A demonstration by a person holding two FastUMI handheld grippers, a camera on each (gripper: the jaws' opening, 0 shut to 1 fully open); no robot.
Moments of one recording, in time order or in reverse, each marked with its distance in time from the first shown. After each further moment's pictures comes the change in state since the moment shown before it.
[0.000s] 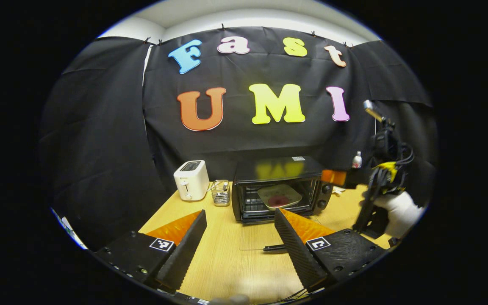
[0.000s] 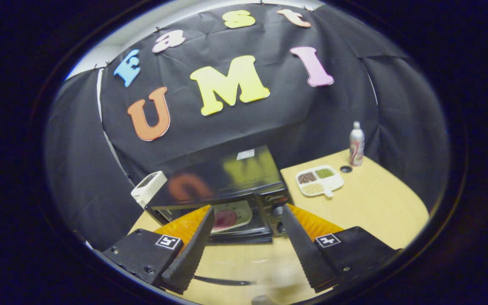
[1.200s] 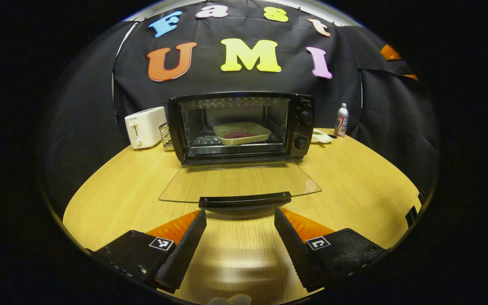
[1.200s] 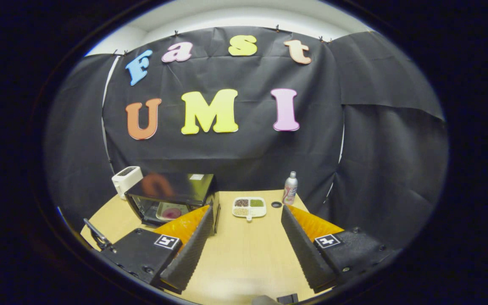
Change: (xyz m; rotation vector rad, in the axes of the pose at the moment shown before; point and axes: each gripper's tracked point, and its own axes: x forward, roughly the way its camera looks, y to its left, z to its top) left arm 0.085 -0.122 -0.203 -0.008 0.215 -0.131; right arm -0.155 -0.126 0.084 -0.198 -0.063 -0.135
